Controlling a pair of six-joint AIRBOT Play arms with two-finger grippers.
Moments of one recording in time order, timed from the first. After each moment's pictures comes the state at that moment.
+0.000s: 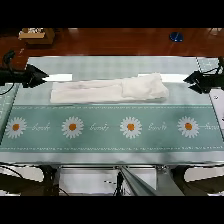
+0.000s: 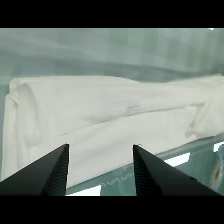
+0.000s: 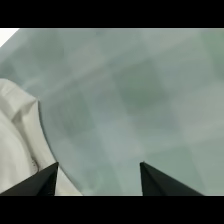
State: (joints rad) left arm 0.43 -1.69 1.43 0.67 -1.30 -1.14; right arm -0.48 -1.68 1.33 -0.87 1.03 1.33
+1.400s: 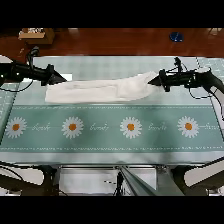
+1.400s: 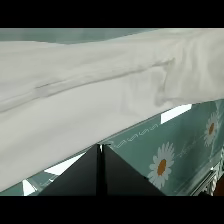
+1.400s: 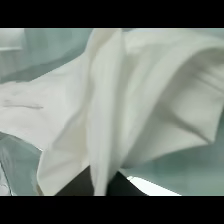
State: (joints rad) left arm 0.21 -1.69 1.43 0.67 -1.33 -1.17; right arm -0.17 -1.77 1.33 -0.52 1.18 1.19
